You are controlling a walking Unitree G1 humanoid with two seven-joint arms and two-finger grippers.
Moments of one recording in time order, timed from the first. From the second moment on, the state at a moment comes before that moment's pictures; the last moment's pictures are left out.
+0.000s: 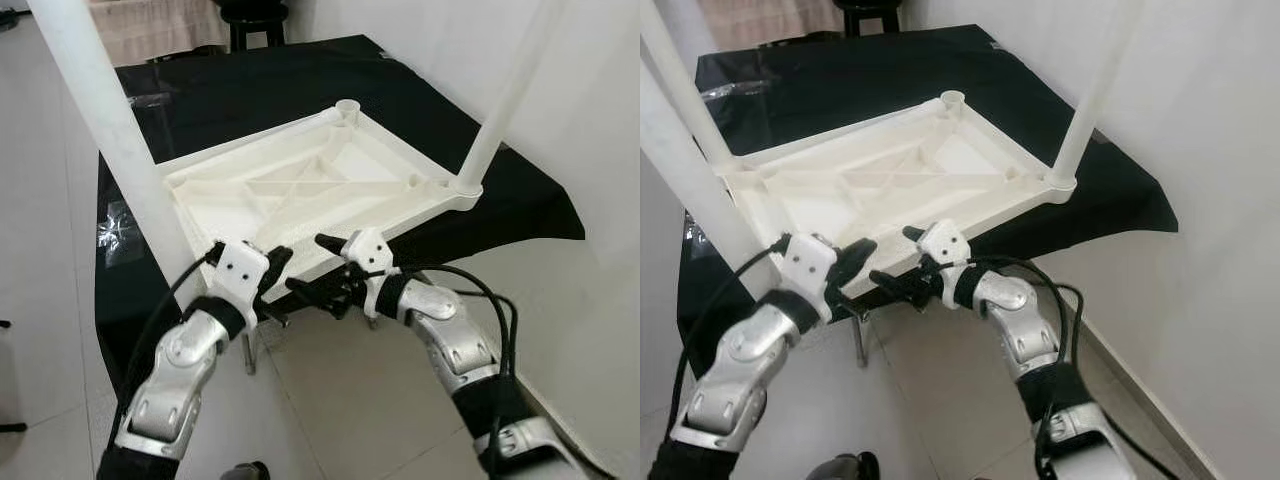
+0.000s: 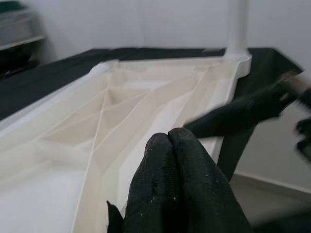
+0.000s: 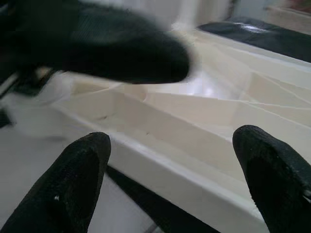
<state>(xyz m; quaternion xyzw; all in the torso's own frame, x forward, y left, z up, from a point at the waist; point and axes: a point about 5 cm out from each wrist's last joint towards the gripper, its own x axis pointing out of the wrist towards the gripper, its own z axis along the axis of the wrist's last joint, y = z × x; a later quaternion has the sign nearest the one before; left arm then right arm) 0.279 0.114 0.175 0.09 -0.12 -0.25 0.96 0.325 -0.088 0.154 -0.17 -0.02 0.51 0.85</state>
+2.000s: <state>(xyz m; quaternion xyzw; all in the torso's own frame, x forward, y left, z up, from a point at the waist) 0.224 0.065 0.200 0.08 -0.11 -0.38 0.91 0.390 -0.042 0.263 -0.39 -0.02 0.55 0.74</state>
